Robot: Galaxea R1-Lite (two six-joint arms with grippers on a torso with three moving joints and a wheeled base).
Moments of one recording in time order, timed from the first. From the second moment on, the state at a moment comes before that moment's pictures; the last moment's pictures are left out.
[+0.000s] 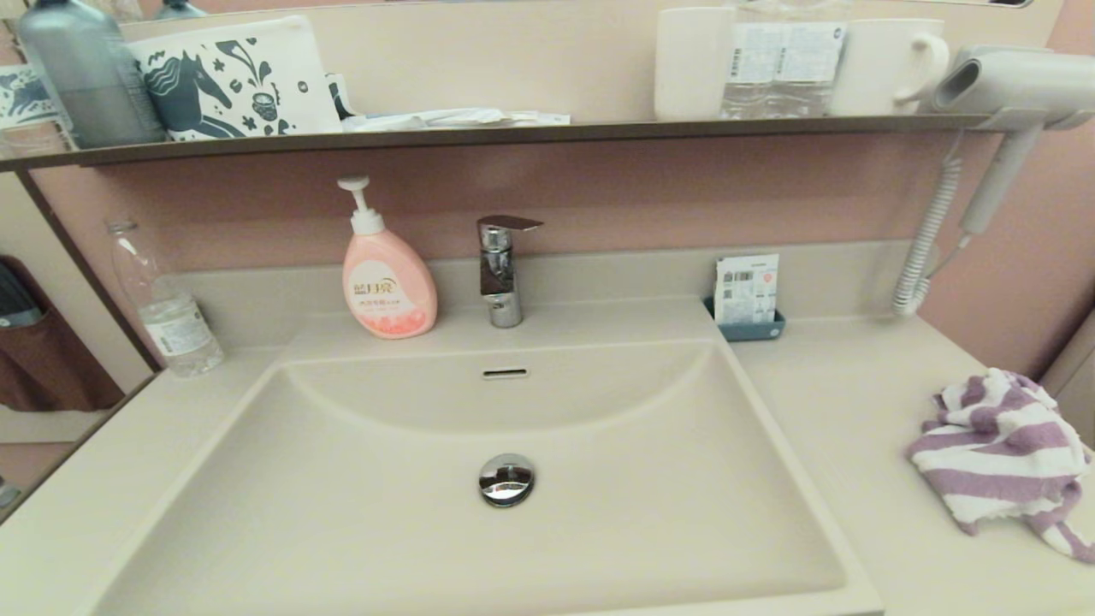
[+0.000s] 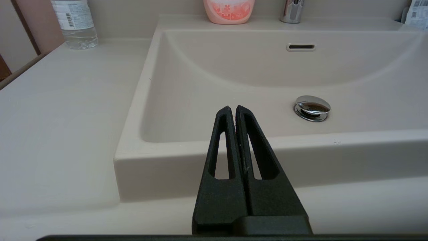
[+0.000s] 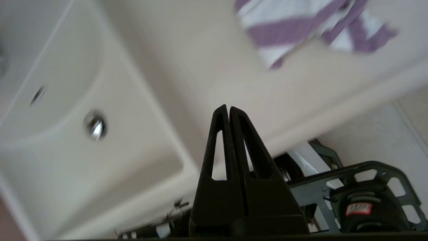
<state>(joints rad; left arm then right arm) 0.00 0.00 0.00 -0.07 -0.03 -0.03 -0.08 1.28 -1.41 0.99 0.15 0.62</state>
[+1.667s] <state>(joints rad) 0.00 0.00 0.00 -0.07 -0.03 -0.03 0.00 0.01 -0.13 0.09 -0.02 0.09</state>
